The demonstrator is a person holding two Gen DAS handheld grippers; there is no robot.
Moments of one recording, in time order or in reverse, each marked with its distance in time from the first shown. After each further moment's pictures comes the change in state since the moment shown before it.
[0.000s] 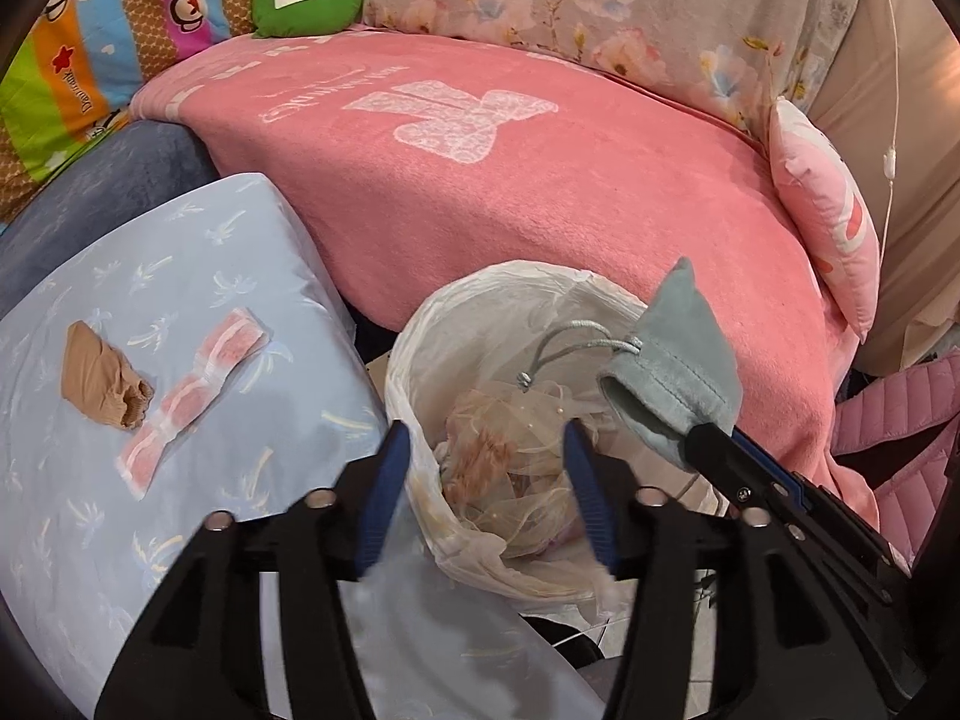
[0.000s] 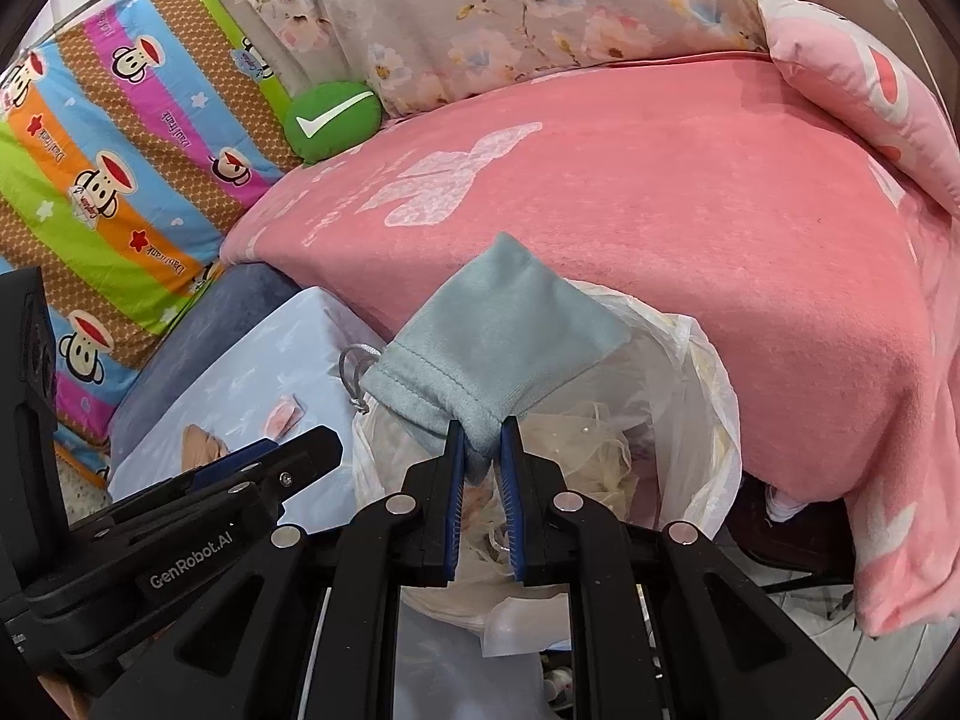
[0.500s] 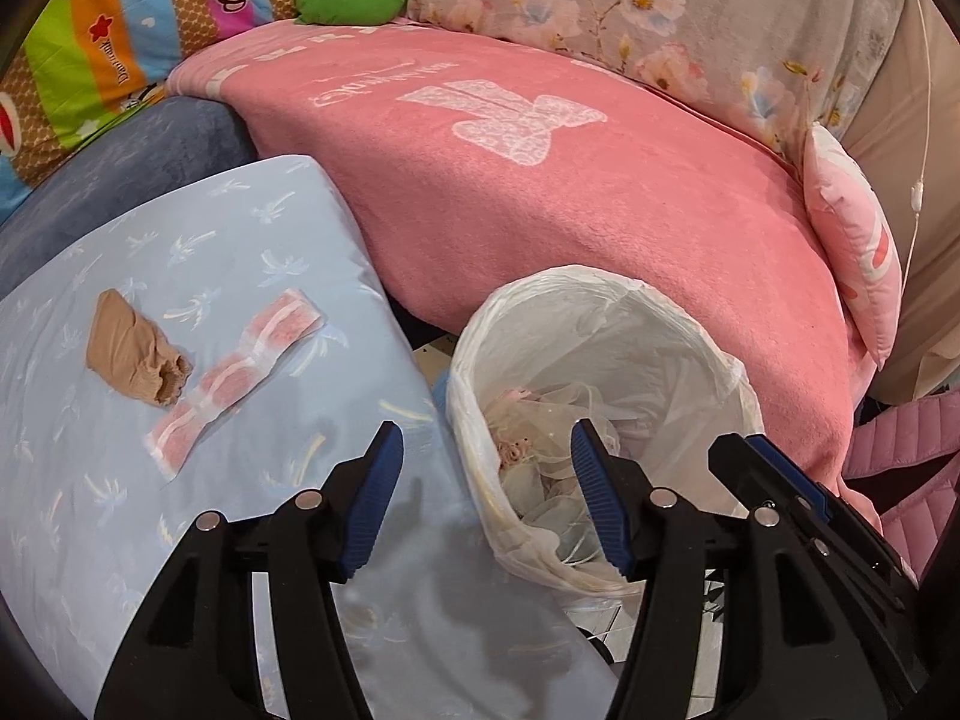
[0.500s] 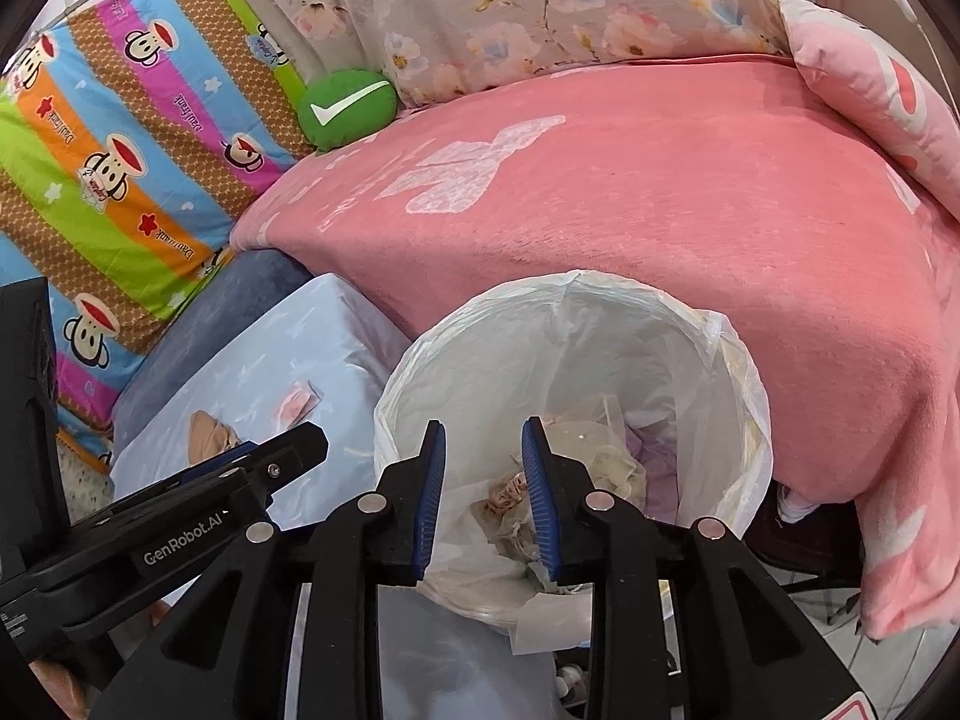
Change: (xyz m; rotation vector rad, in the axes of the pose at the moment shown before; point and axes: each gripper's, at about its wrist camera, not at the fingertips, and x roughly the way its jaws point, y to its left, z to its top) left arm -0.004 0.028 -0.004 -0.072 0.002 0.040; right arm 0.004 0.018 -0.005 -0.036 0.017 0.018
